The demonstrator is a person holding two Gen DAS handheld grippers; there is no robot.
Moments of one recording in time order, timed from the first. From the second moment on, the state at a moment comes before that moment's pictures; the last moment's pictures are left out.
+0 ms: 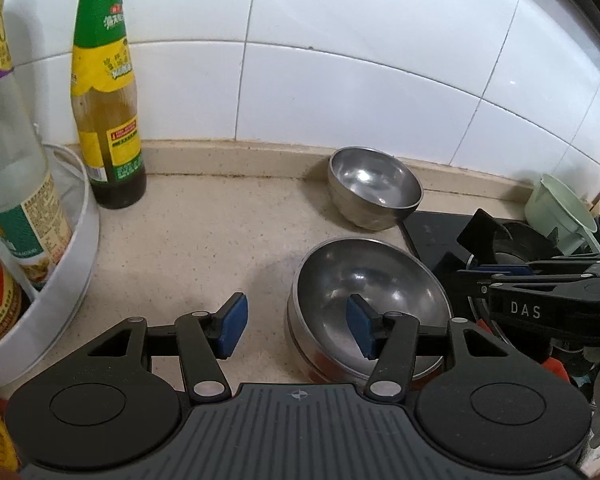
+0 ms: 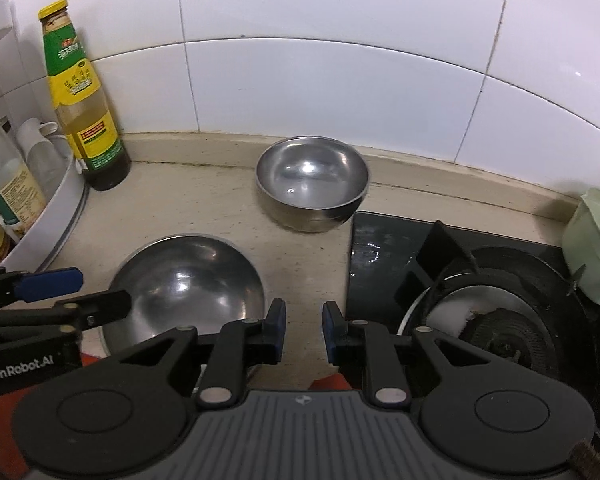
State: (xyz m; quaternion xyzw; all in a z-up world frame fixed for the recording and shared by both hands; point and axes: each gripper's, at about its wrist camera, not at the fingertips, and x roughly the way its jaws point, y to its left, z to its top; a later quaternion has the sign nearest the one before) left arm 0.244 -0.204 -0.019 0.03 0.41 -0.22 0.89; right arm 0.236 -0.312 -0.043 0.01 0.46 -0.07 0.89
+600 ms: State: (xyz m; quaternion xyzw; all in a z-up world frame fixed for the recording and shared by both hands) left arm 0.245 -0.218 -0.006 0.06 0.38 -0.21 0.90; right arm 0.232 -0.294 -0.017 -0.07 0.39 -0.11 0.91
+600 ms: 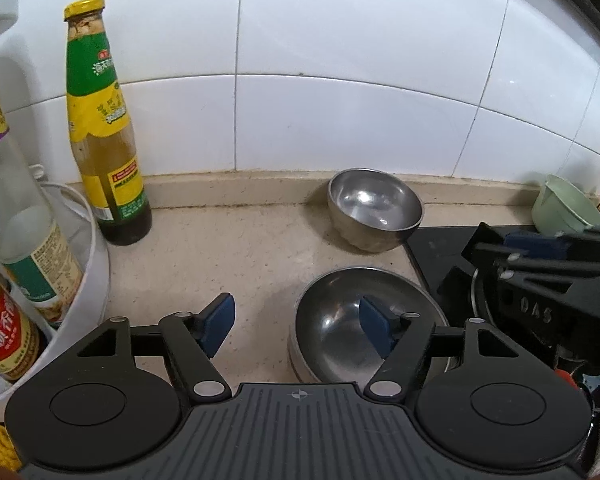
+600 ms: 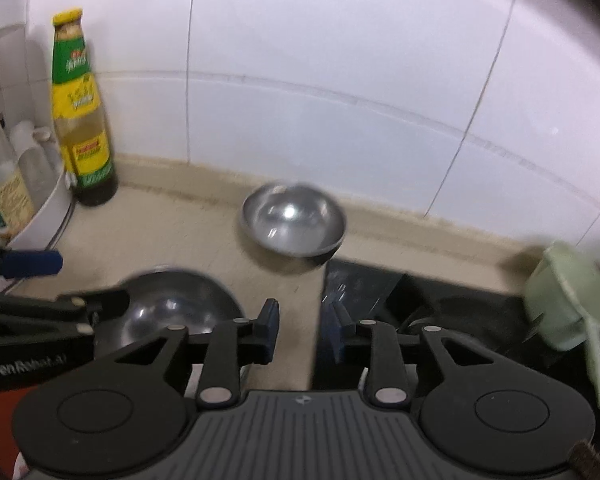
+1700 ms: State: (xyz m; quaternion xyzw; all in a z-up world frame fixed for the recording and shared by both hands) left arm 0.340 -0.267 -0.002 0.08 0.41 -0.22 0.88; right arm 0.300 -0.353 -0.027 -0.01 0.42 -0.12 0.90
